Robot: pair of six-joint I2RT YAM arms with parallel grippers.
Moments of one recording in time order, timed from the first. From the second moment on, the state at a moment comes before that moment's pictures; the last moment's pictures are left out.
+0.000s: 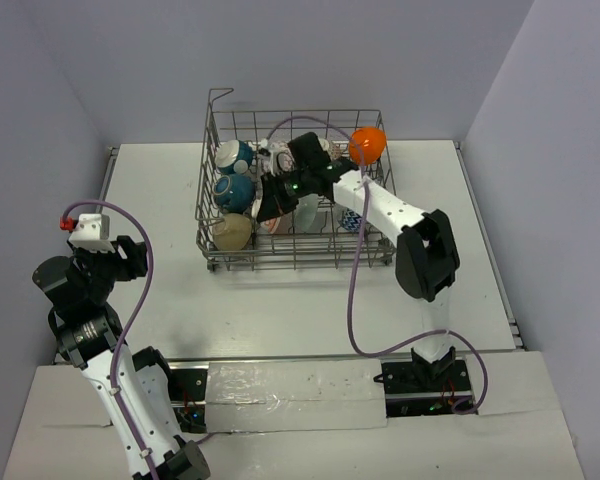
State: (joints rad) left arm 0.56 0.49 0.72 -0.50 0.63 0.08; right arm 0.59 2.01 1.75 -0.53 -0.73 0.18
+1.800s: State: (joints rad) left arm 0.58 0.50 0.72 -0.49 0.67 0.06; right arm 0.08 0.63 0.78 -0.43 -0.15 -0.11
